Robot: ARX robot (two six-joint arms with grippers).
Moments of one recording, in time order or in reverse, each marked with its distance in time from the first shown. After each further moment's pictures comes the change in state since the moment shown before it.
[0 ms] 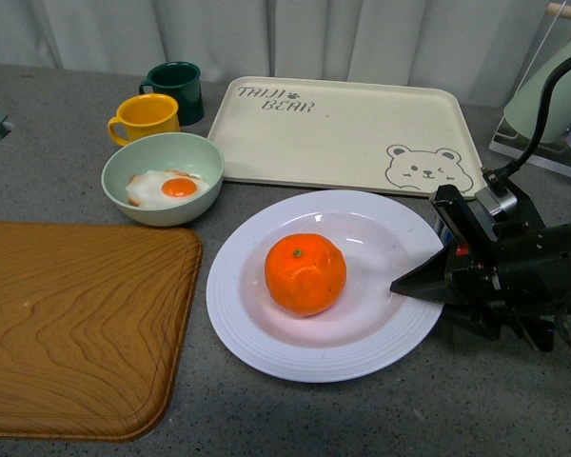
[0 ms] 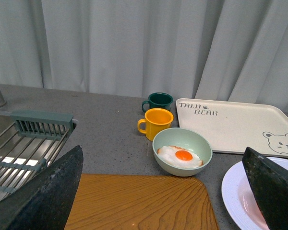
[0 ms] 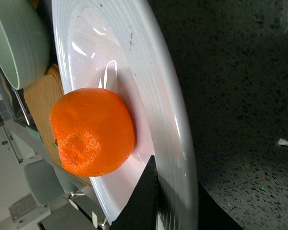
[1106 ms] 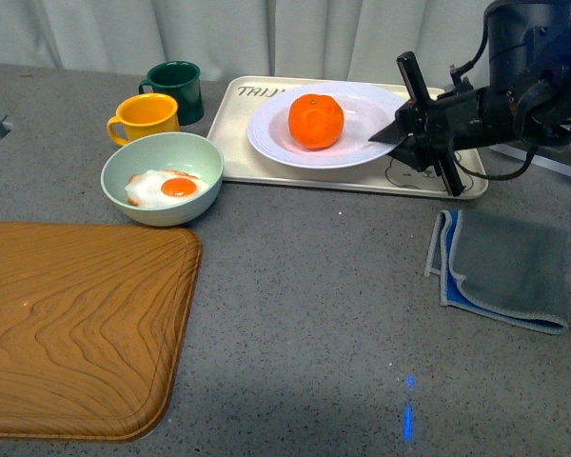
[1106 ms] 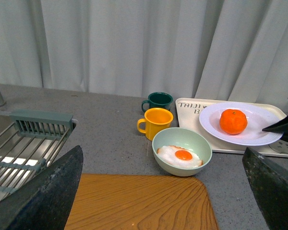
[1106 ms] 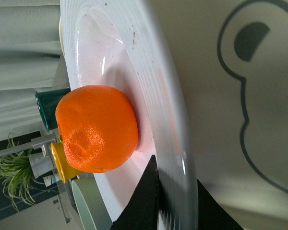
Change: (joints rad) left arm 0.000 0.000 0.000 0.000 0.000 0.000; right arm -0.035 0.497 0.905 -0.136 0.037 0.271
